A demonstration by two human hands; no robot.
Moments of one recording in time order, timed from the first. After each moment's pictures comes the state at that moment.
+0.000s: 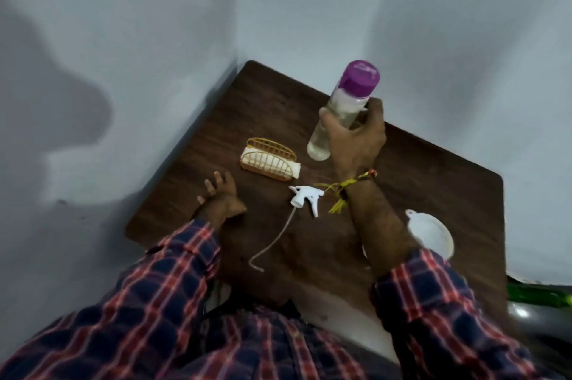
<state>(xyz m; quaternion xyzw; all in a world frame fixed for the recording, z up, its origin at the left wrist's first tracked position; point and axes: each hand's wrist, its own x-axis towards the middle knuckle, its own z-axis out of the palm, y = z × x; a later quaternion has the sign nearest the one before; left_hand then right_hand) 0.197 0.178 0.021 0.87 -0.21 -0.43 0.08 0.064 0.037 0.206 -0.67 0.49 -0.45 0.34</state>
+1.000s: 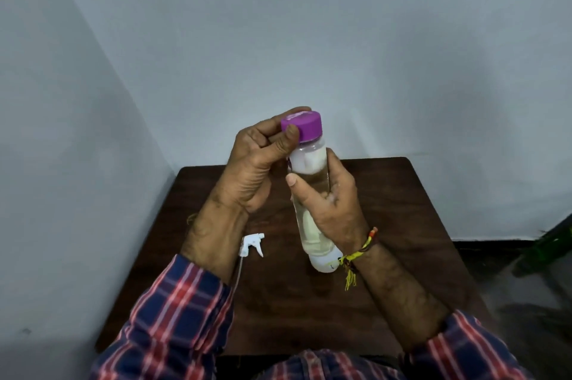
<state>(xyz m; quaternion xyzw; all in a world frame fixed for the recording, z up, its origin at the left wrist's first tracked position) -0.052 0.123 0.342 0.38 -0.45 -0.48 0.65 -0.178 0.095 0.273 -0.63 0.21 -0.55 0.51</state>
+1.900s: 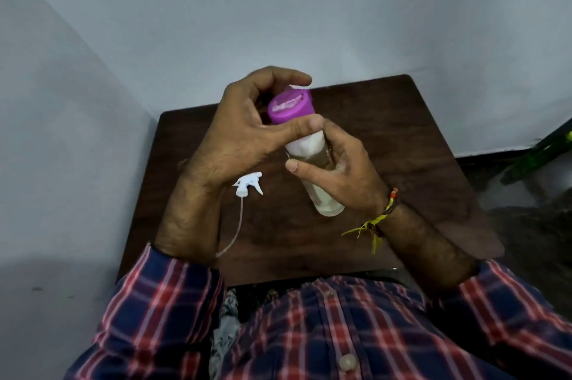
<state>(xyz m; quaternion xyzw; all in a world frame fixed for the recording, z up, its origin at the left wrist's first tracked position) -0.047 0.145 0.315 0.51 -0.63 -0.35 0.47 -0.202 0.106 0.218 -0.69 0.29 -0.45 0.49</state>
